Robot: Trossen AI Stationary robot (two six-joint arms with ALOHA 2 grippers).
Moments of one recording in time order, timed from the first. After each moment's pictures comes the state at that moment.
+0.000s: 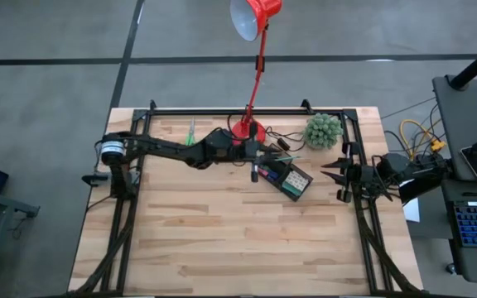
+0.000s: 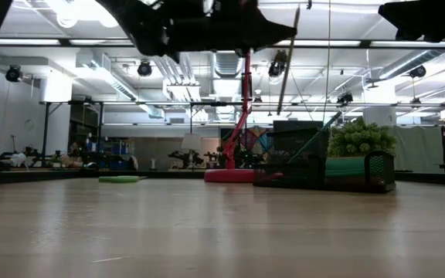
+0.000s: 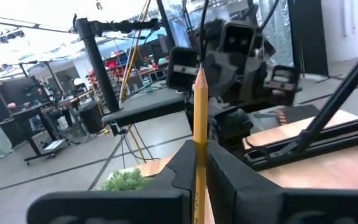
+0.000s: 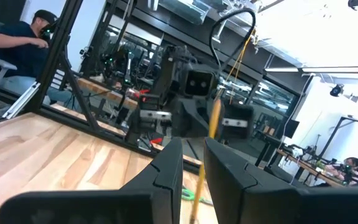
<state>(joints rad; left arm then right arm) 0.14 1.81 1.15 0.78 0.13 0.30 0.26 0.01 0.16 0.06 0.27 -0.51</state>
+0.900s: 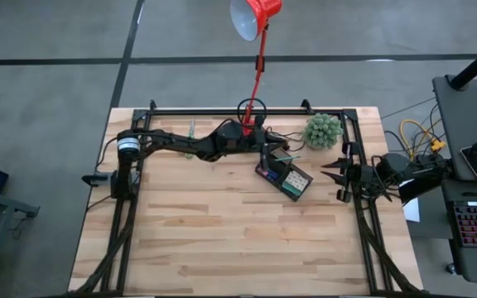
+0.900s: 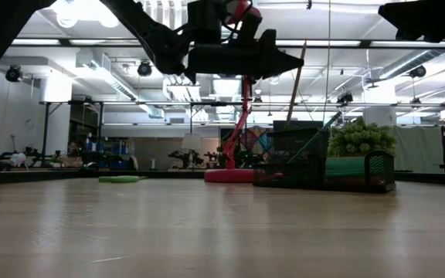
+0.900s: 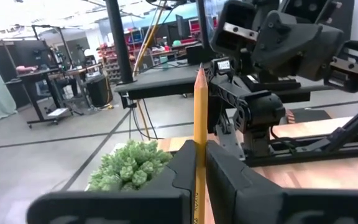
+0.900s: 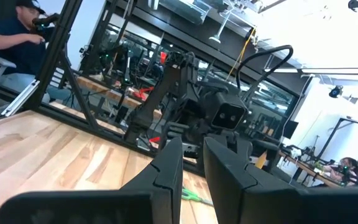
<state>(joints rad) 0.22 1.96 1.27 0.77 0.14 0.17 0.25 0.01 0.16 0.06 0.27 -0.52</state>
